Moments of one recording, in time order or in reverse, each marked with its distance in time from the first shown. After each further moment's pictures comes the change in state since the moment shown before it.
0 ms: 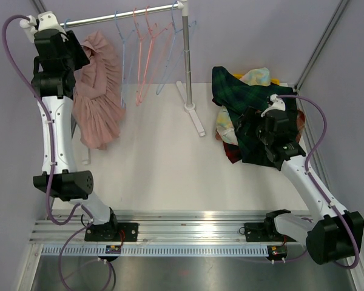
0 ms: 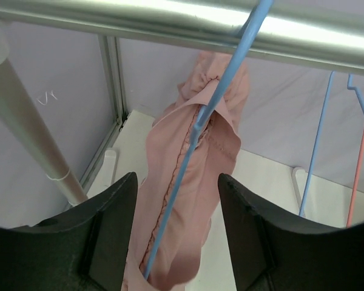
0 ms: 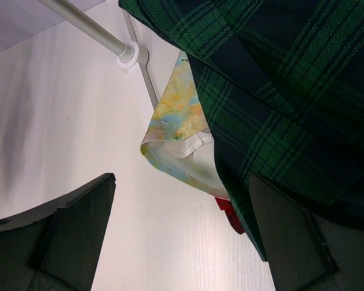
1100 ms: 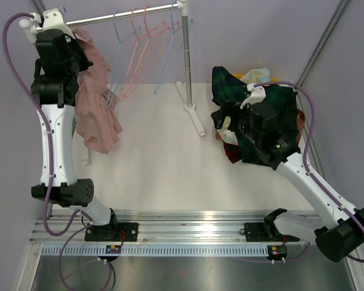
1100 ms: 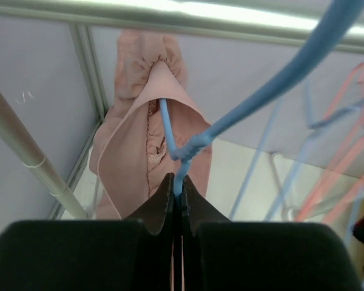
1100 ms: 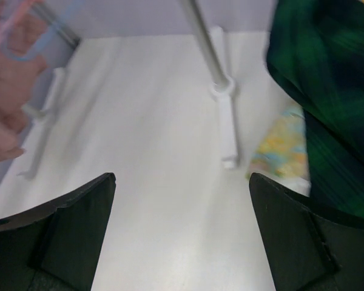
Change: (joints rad) left arm -0.070 -0.051 0.010 -0.048 -0.002 0.005; right arm 0.240 0.027 0.171 -0.014 0.108 -0.104
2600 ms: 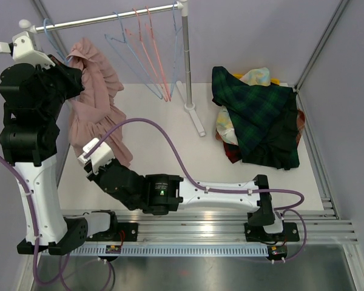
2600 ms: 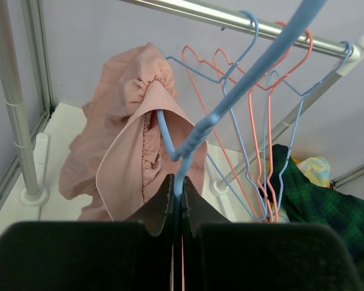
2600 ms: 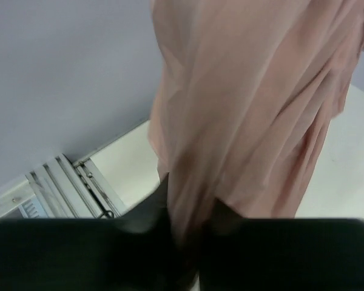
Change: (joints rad) left arm -0.055 -0.385 -0.133 -0.122 0.121 -0.161; right arm 1.094 0.888 1.116 -0.091 0.586 -0.290
